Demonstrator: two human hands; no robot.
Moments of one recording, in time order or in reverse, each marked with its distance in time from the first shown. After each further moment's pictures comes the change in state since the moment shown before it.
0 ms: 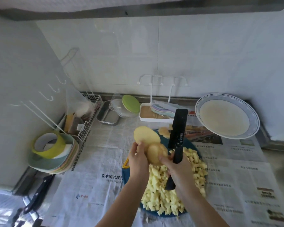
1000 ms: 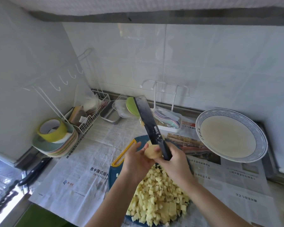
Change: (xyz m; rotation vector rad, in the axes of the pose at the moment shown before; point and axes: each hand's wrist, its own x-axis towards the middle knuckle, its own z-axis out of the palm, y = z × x) left_hand -0.009 -0.009 0.040 -0.514 -0.255 -0.264; right_hand 0.057 -0.038 -0.047 -0.569 -0.395 -0.599
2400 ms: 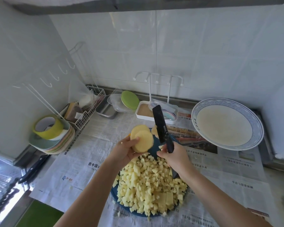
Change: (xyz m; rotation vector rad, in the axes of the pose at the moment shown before) left_hand 0.016 0.027 -0.025 0.489 0.043 0.065; right_hand 0.003 0.037 -0.008 0.088 -0.071 0.505
